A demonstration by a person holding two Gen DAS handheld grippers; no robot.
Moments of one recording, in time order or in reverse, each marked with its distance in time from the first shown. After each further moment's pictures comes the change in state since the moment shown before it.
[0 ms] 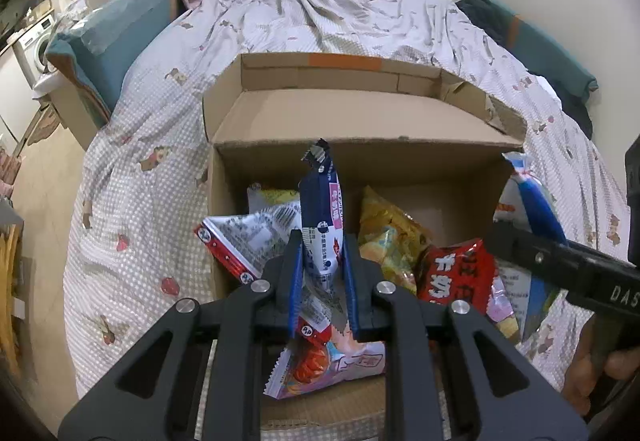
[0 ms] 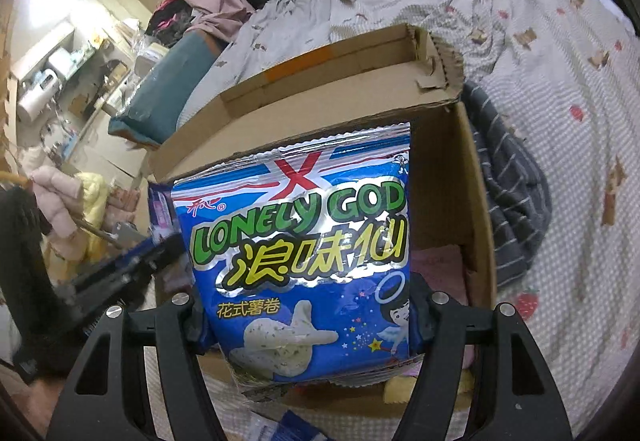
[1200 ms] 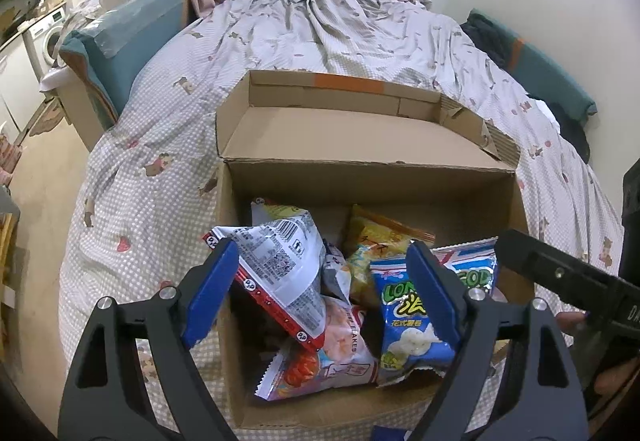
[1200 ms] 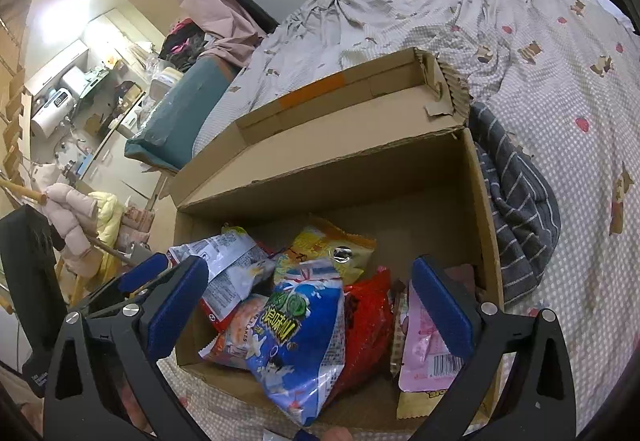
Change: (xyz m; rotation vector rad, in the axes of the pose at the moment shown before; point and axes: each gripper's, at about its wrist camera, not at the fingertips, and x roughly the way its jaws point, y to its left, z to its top) left arm -0.015 0.005 0.004 -0.051 -0.063 -0.011; right arm -0.015 0.002 0.002 -0.007 -0.090 0.048
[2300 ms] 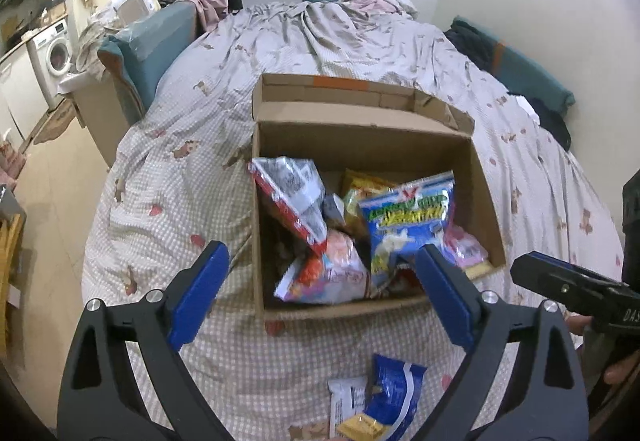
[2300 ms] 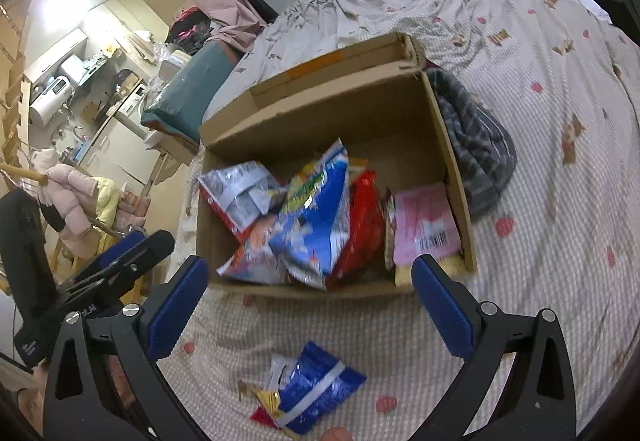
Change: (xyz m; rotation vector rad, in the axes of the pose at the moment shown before) left arm -0.084 0.003 -0.062 0.036 -0.039 -0.011; right arm -0.073 0.017 -0.077 0.003 0.026 -0.045
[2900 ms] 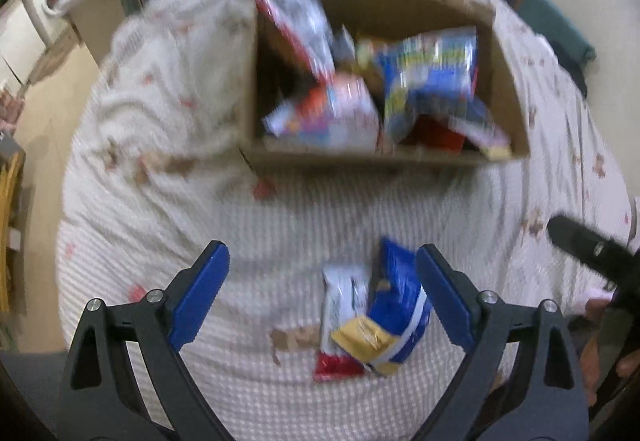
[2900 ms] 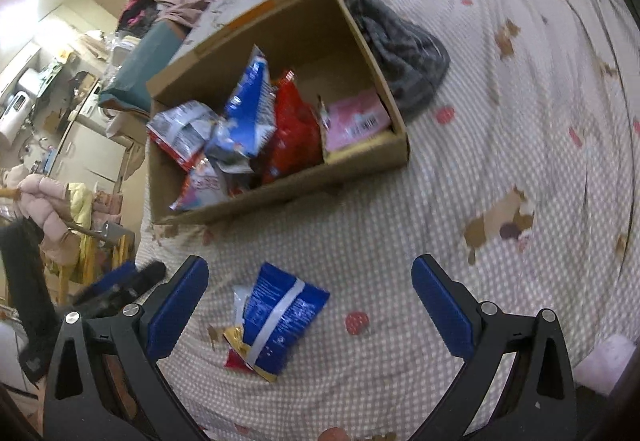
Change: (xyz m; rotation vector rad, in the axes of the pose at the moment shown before) left arm 0.038 -0.006 -0.086 -0.064 0.340 0.005; right arm -0.003 -0.039 -0.060 0.146 0.122 -0.107
